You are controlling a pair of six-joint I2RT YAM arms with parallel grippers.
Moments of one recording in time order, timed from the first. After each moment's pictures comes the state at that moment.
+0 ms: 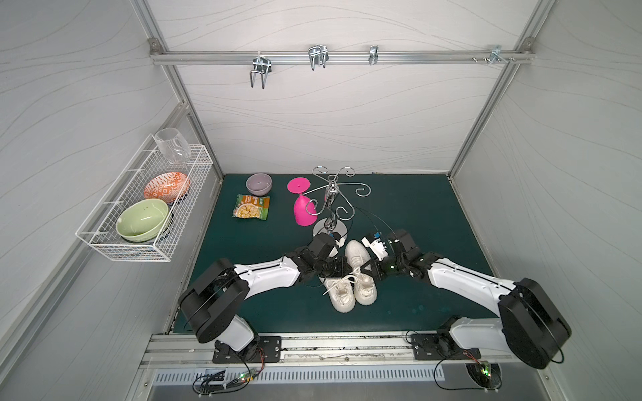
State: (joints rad) left arm -0.78 1.54 0.74 0.01 0.40 -0.77; right arm 0.65 1.29 0.61 -0.17 -0.55 0.22
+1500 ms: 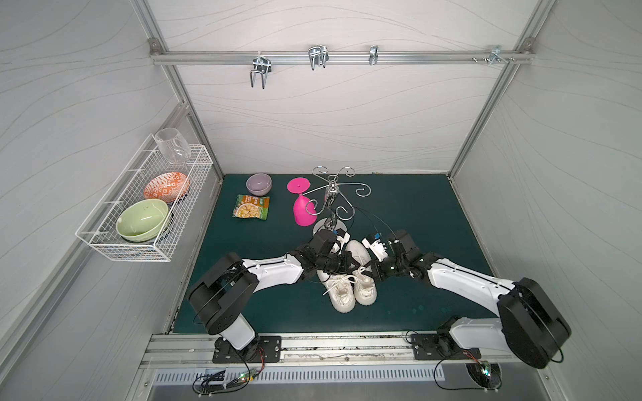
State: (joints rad) left arm -0.77 1.60 0.75 0.18 0.53 -0.87; right arm 0.65 1.30 0.60 -0.18 -0.55 0.22
